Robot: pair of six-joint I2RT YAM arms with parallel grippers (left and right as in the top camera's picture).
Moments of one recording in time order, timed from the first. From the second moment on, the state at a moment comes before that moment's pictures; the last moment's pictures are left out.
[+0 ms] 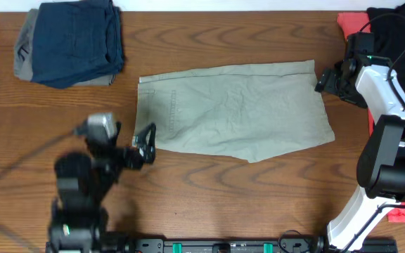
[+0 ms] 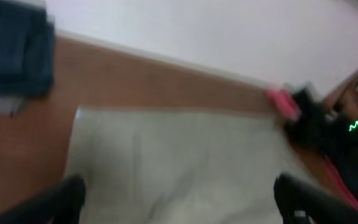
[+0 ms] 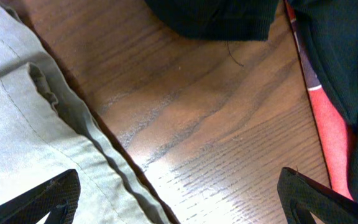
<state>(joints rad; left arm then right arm) -0.02 0.61 0.59 -0.36 0.35 -0.32 -0.15 2.01 1.48 -0.75 0.16 0.30</state>
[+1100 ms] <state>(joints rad) 0.12 1.98 1.37 -0.81 0.40 -0.03 -0.15 2.01 1.48 -0.75 0.16 0.30</state>
